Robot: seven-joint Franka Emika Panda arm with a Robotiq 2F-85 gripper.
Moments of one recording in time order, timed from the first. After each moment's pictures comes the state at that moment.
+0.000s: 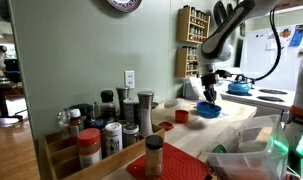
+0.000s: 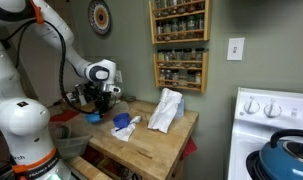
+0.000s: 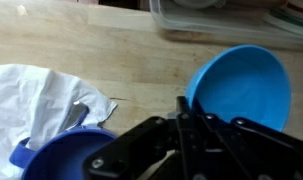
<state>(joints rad) 0.08 -0.10 0.06 -2.63 0.23 2.23 -0.15</state>
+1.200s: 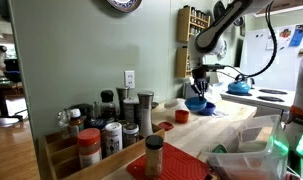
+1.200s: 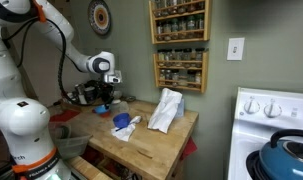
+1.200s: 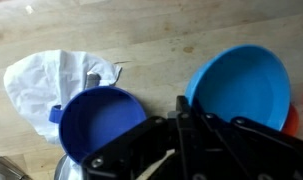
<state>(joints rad) 0.09 -0.07 0.10 -2.49 0.09 2.21 0.28</state>
